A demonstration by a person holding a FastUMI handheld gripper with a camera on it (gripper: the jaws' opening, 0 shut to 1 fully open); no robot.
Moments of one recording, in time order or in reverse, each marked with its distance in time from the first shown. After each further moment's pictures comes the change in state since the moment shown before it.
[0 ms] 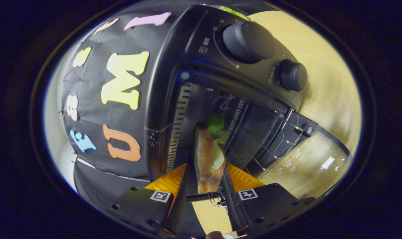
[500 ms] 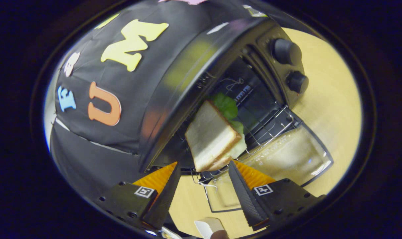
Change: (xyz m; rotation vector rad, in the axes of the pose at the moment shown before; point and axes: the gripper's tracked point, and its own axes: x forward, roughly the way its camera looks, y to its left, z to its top) arm -0.041 -0.006 -0.040 -0.342 0.132 -0.222
